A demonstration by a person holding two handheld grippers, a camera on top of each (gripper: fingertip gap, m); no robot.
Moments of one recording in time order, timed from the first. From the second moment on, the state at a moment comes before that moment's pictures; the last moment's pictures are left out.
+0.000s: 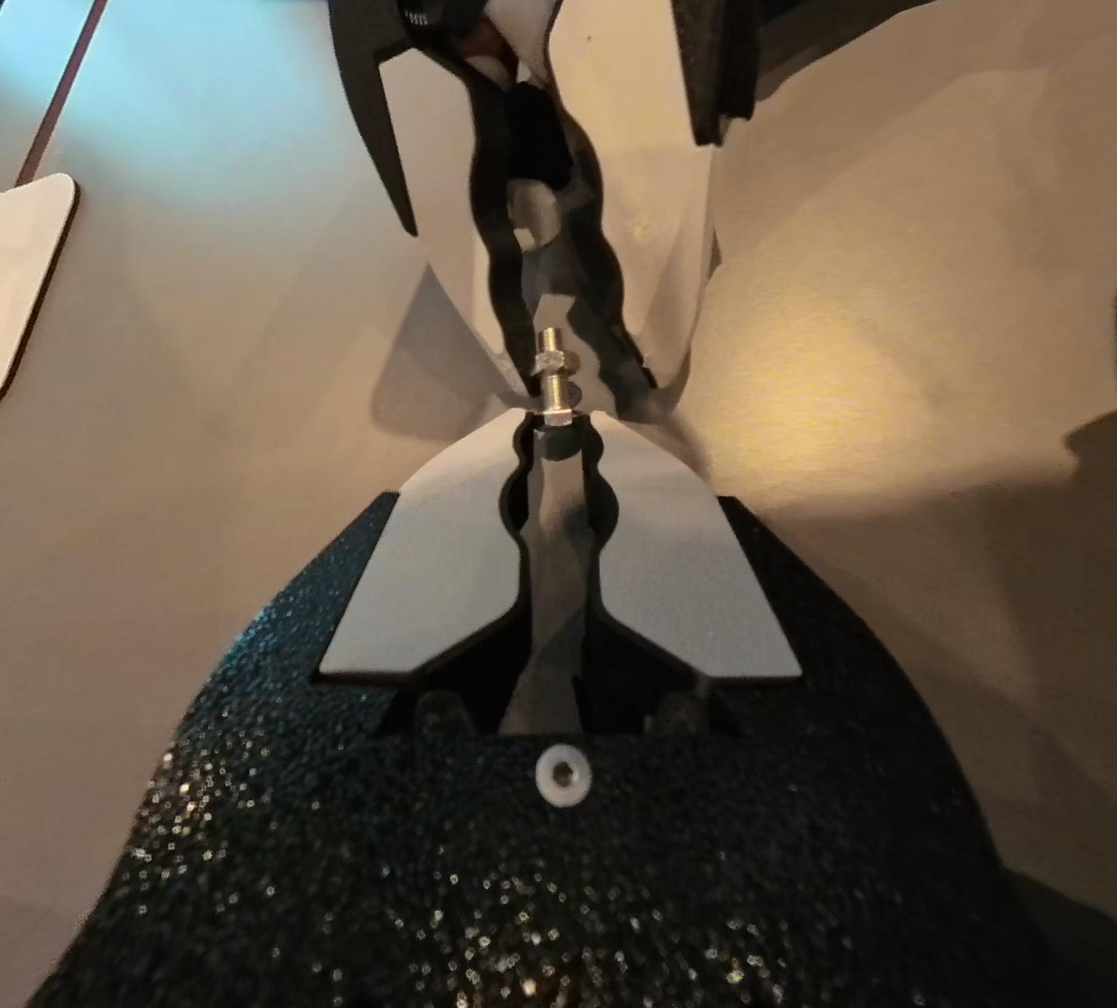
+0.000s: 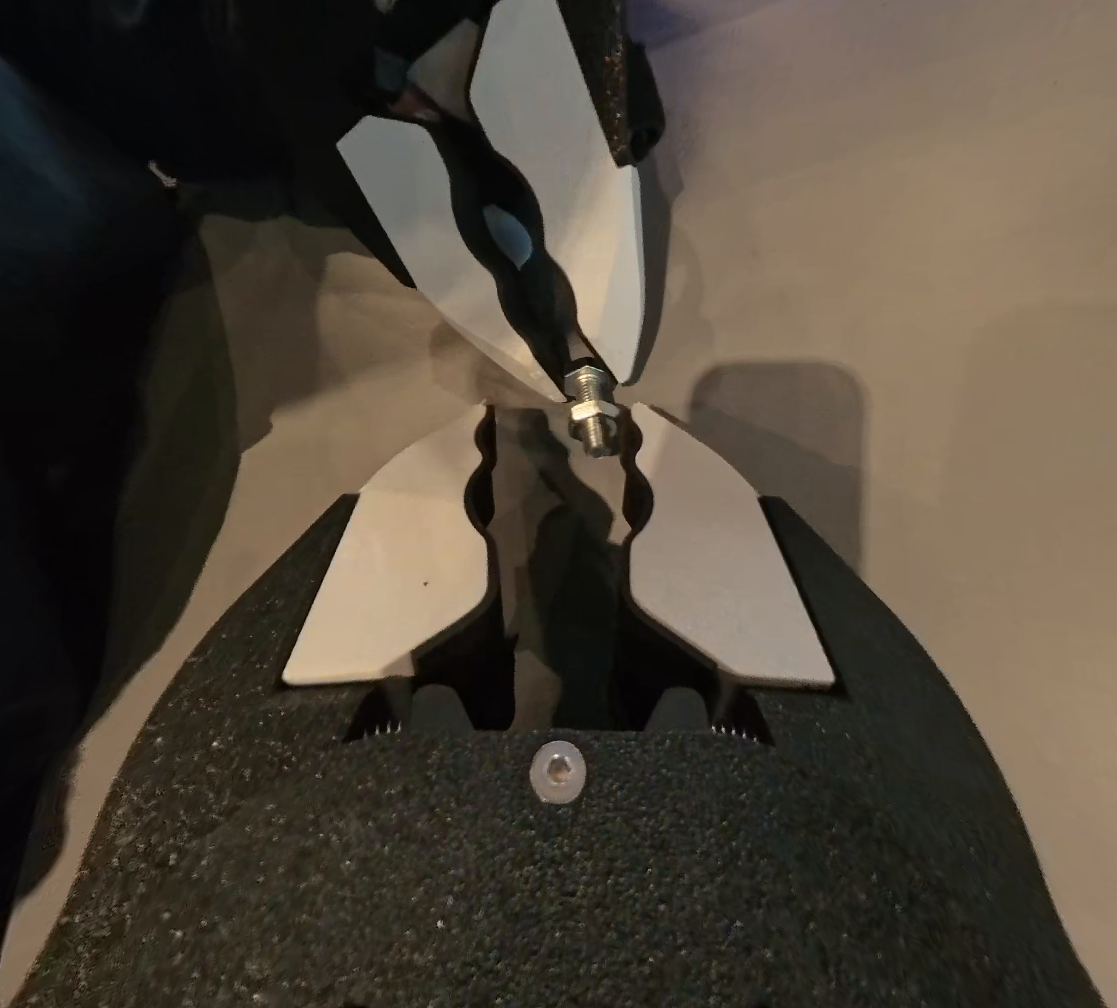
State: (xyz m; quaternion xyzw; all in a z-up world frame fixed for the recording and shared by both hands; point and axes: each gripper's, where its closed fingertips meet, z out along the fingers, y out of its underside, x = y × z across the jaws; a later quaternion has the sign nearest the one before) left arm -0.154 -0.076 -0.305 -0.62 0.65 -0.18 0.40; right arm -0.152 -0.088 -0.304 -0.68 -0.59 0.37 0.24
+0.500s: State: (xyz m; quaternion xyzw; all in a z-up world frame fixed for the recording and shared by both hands) left arm -0.154 -0.078 -0.306 -0.63 0.65 -0.19 0.39; right arm -0.144 -0.084 -0.297 -0.67 -0.59 0.35 0.27
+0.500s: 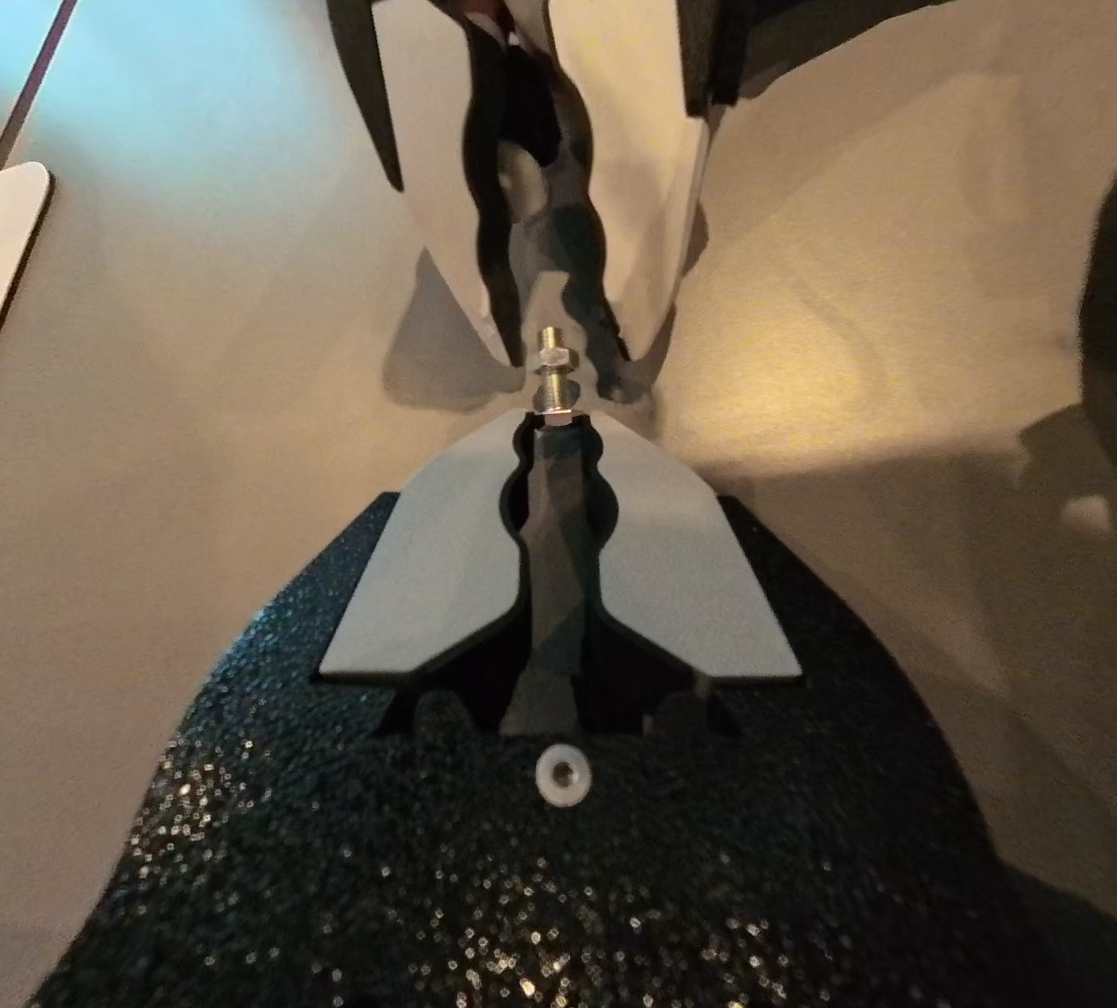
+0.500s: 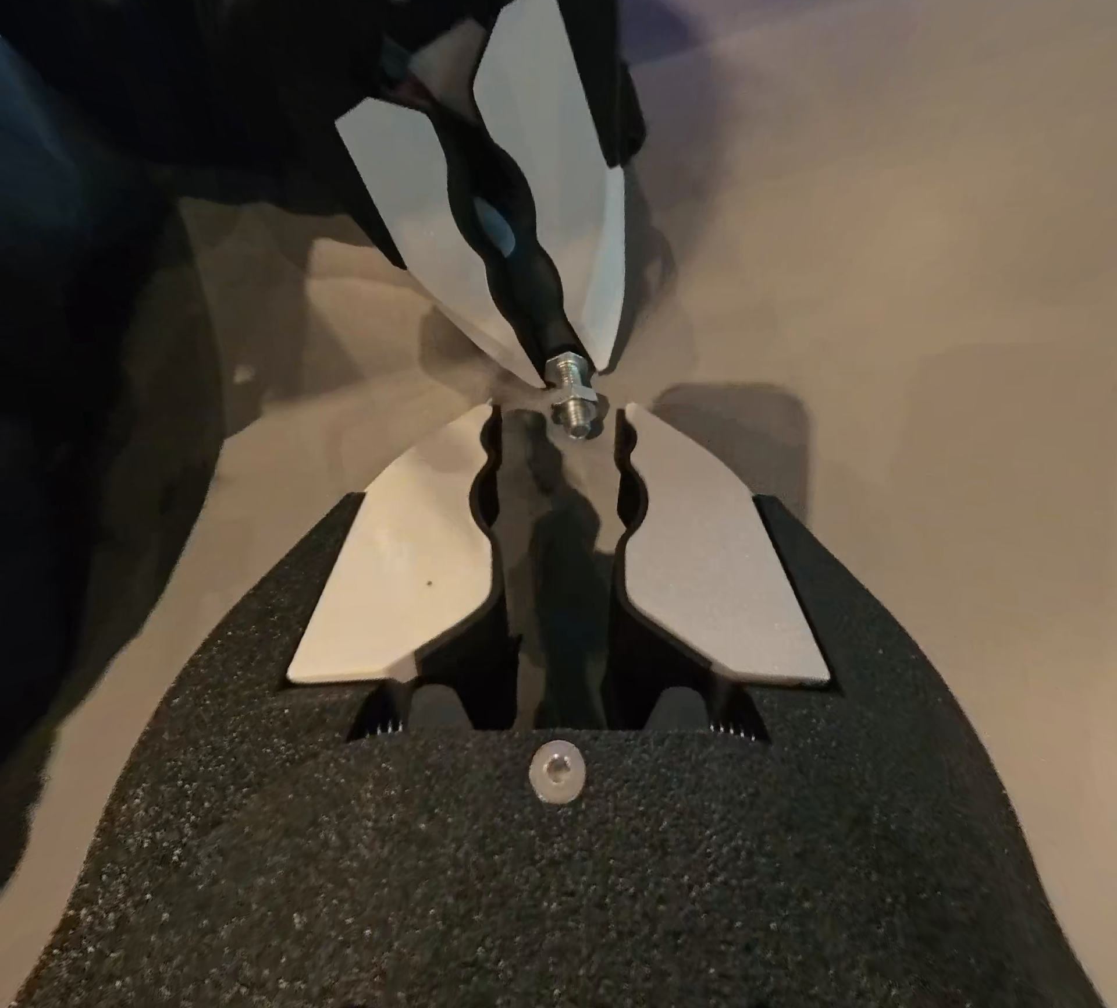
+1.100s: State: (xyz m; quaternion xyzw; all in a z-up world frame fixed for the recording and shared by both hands) left arm -0.153 -0.078 -0.307 -0.63 0.65 -0.20 0.38; right arm -0.141 -0.083 -0.295 -0.66 -0.61 0.32 0.29
